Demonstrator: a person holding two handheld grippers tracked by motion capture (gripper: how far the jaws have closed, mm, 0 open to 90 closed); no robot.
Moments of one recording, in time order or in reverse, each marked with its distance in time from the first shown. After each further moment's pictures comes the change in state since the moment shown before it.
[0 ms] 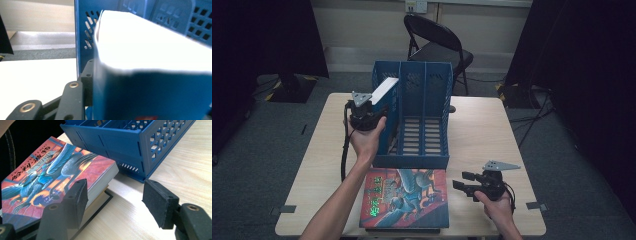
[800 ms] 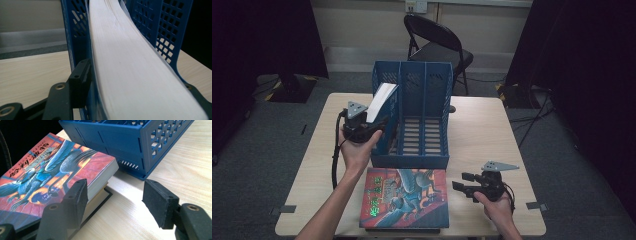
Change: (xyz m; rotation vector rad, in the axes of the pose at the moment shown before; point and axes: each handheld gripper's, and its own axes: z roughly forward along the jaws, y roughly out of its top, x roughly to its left) left arm 0.006 -0.013 -0.030 0.065 -0.107 0.087; right arm 0.000 -0.002 0.002 0.018 -0.004 -0.007
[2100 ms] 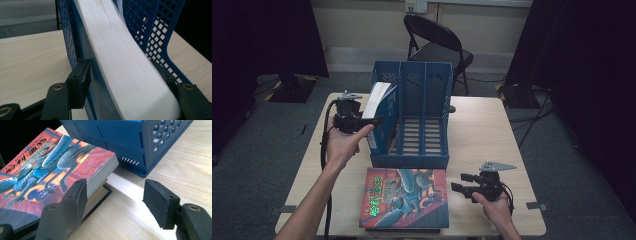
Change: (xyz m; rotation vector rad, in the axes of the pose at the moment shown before) left arm 0.017 0.035 -0.011 0.236 -0.077 -0.022; right arm -0.001 -0.002 0.006 0.026 0.000 -0.008
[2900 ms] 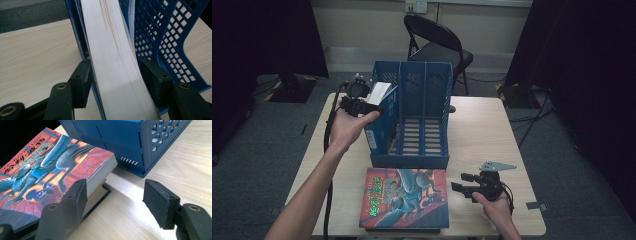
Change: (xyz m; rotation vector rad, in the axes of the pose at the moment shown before) left arm -0.006 0.048 0.013 0.191 0.103 0.002; right arm 0.000 0.000 0.000 0.001 -0.007 0.000
